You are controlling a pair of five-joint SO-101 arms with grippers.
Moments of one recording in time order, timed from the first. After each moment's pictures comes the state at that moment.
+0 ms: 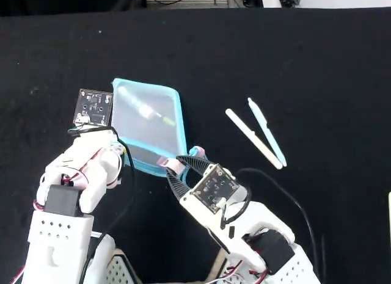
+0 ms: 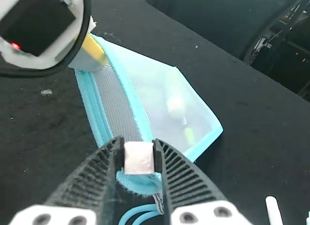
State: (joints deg) left arm 3.2 -68.1 56.3 62.0 -1.8; right arm -38.3 -103.3 82.7 53.7 14.0
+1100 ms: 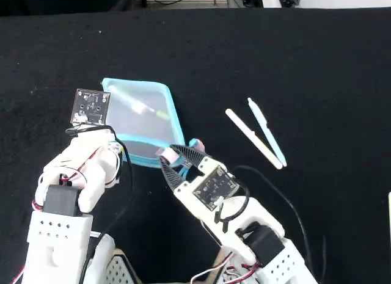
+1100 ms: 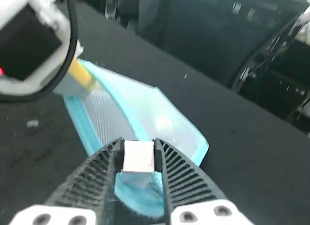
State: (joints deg) left arm 2.7 -68.1 56.3 61.9 -1.8; right arm -38.2 -103.3 89.9 35.6 14.1
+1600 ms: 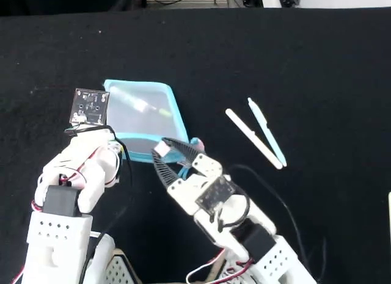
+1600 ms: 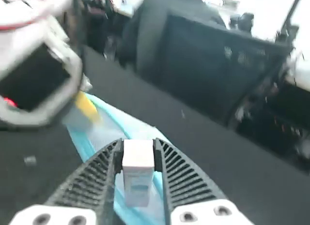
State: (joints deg) left arm 2.7 -68.1 56.3 61.5 -1.7; right arm -41.3 -103.3 96.3 17.7 14.3
